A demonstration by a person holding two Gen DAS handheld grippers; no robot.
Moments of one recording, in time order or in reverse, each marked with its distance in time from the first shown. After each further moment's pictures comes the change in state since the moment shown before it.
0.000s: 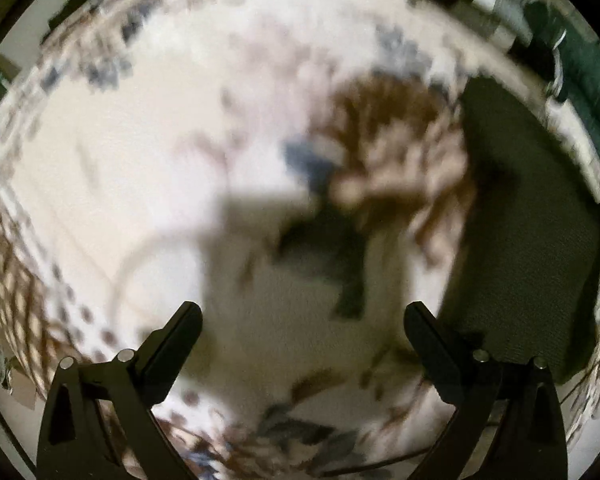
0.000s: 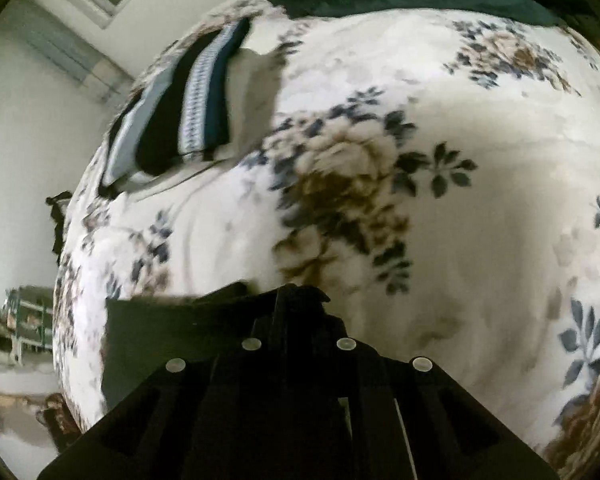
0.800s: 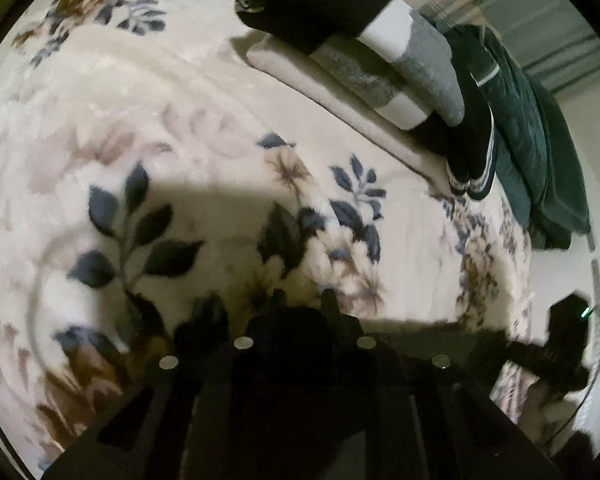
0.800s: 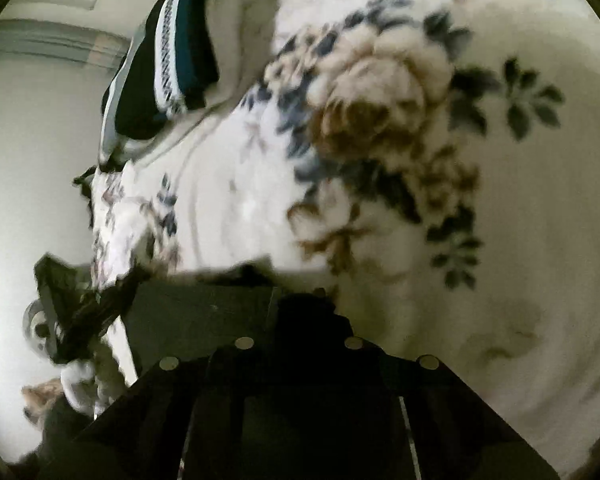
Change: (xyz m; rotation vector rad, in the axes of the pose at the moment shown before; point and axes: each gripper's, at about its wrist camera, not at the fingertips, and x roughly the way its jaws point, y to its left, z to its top) left arm 0.064 -0.122 0.155 0.080 -0.004 -0.414; right arm 0.049 -0.010 0.003 0.083 0.208 0.178
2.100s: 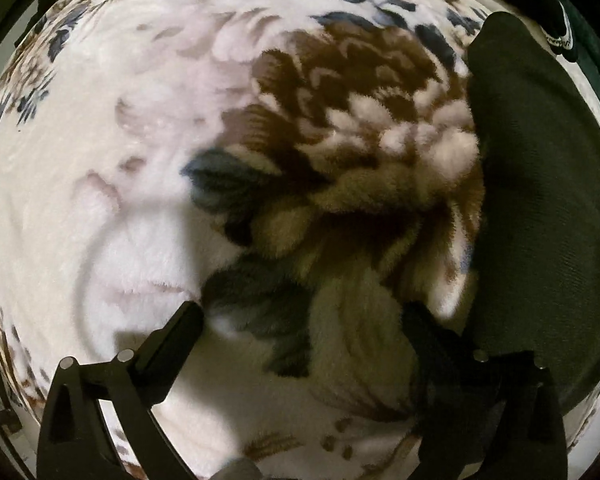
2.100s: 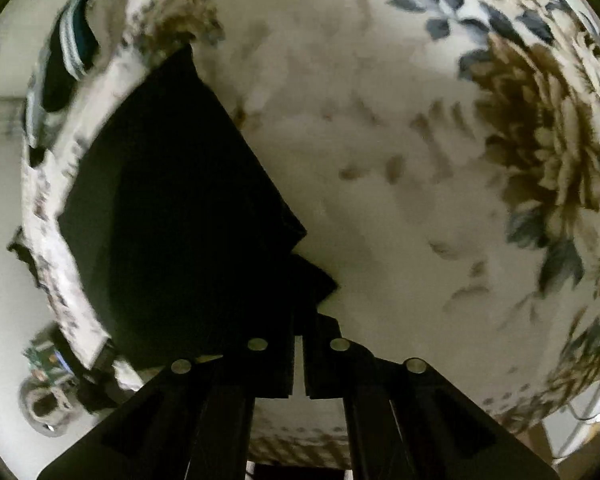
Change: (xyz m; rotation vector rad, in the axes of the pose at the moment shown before) left arm -0.041 0.069 -0.176 -0.007 0.157 0.443; right arm -0.080 -0.055 -0.211 0.384 0.167 -0.275
